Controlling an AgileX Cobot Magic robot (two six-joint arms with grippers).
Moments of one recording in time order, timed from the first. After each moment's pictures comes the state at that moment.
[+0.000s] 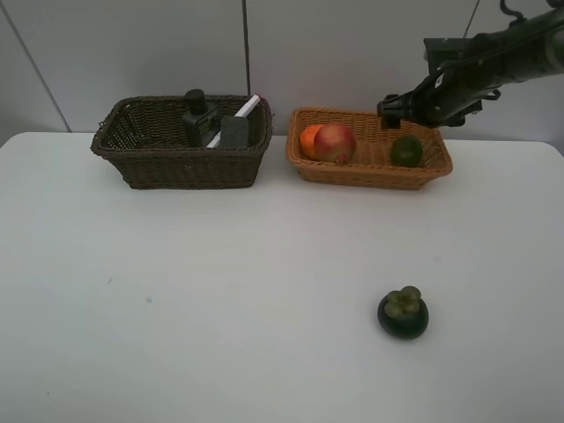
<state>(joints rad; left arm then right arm) -0.05 -0.01 -0.51 -0.04 1.07 0.04 0.16 2.07 -1.44 -0.19 0.31 0.16</state>
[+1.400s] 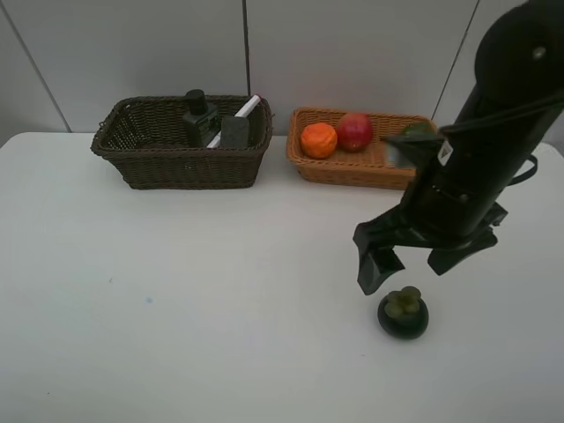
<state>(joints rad) -0.05 -0.01 -0.51 -0.04 1.07 0.04 0.59 1.54 -0.92 0.10 1.02 0.15</state>
